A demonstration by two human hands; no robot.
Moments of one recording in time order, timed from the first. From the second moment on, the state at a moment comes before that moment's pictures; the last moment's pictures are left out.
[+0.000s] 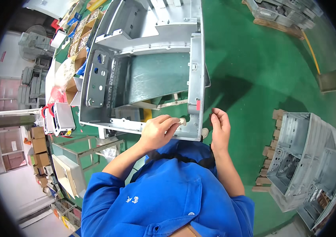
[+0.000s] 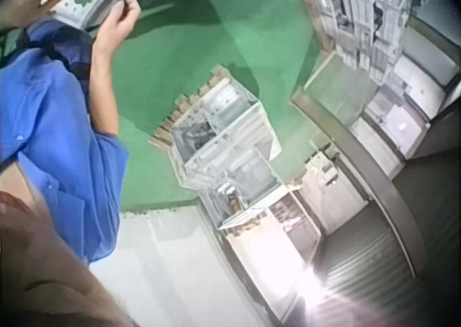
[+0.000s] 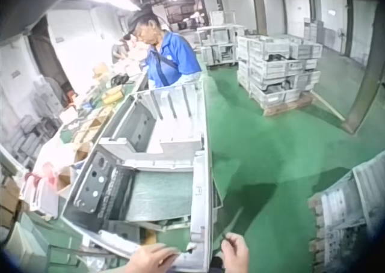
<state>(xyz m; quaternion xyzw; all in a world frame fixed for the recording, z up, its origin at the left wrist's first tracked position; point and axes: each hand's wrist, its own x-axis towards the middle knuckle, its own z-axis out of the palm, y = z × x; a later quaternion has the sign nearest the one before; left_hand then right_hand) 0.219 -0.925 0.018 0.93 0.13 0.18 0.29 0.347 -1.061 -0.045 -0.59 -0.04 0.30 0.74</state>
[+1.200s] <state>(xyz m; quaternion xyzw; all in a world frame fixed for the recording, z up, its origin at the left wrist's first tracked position) -0.008 -0.751 0.036 0.75 0.17 0.55 0.34 0.314 -1.017 0.030 -0.85 -0.46 -0.12 0.25</state>
